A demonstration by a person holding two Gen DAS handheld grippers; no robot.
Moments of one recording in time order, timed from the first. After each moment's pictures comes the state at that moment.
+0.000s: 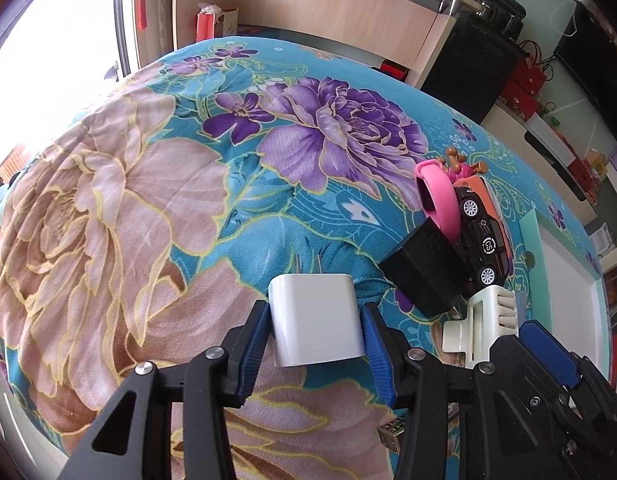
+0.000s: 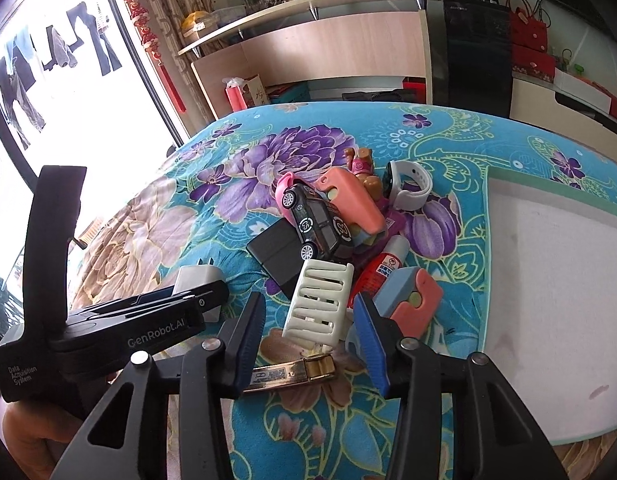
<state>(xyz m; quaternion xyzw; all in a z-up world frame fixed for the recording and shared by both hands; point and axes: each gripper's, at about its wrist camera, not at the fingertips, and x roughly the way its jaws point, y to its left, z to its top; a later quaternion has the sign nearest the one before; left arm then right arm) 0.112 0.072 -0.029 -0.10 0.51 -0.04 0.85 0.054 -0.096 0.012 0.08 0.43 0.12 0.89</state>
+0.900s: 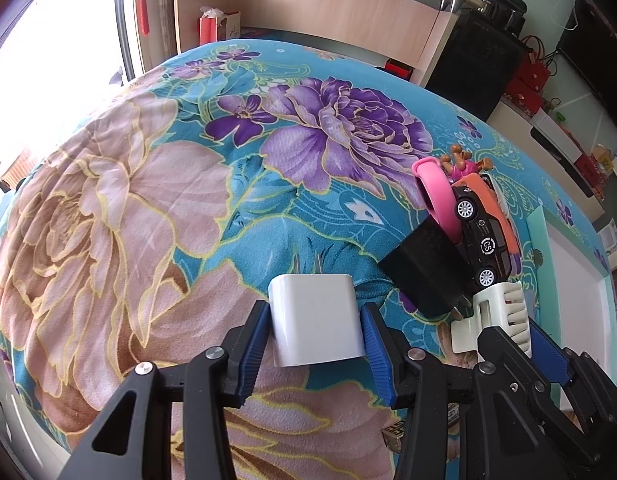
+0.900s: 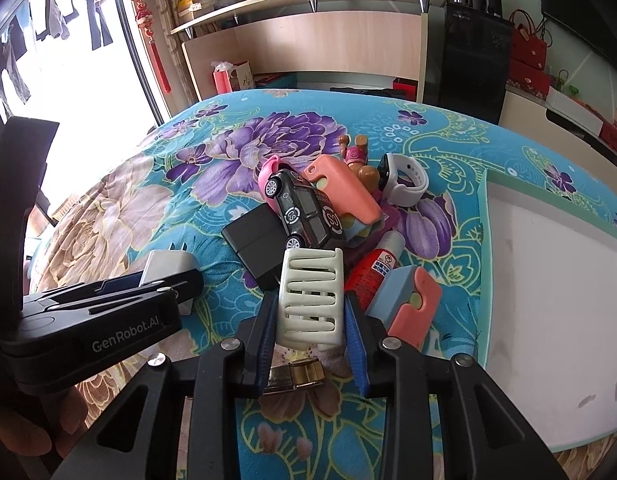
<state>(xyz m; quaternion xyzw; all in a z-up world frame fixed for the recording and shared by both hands) 0.113 0.067 -0.029 -0.08 0.51 -0.02 0.86 0.062 -0.083 0.000 0.03 0.44 0.08 0.90</state>
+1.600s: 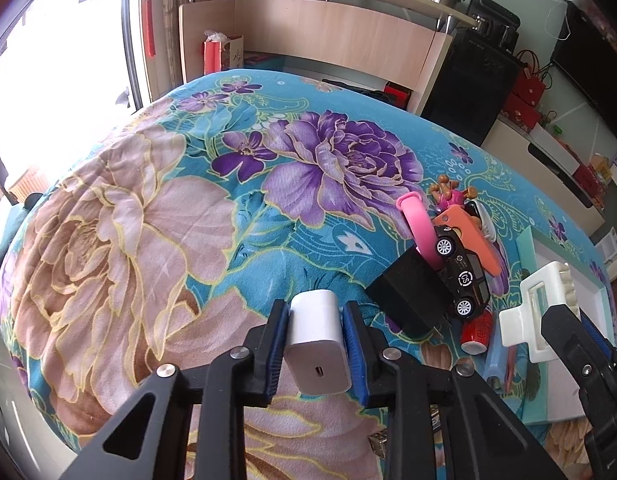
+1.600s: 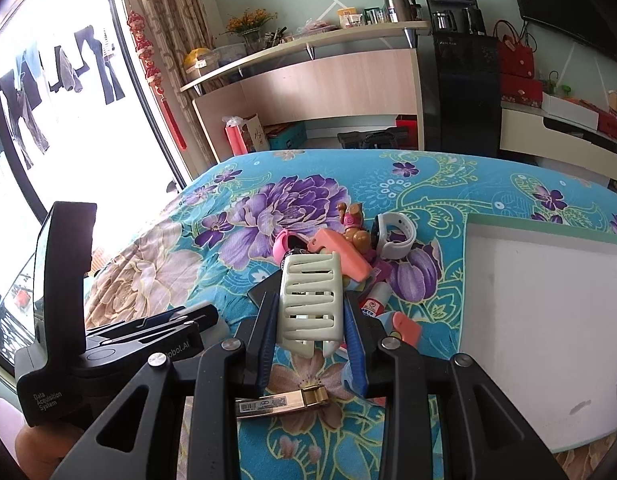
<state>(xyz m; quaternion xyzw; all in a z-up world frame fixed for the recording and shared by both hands) 0.106 0.065 -0.006 -0.08 0.47 -0.02 0.88 0.044 -0.110 0.044 0.10 0.36 0.10 0.92</state>
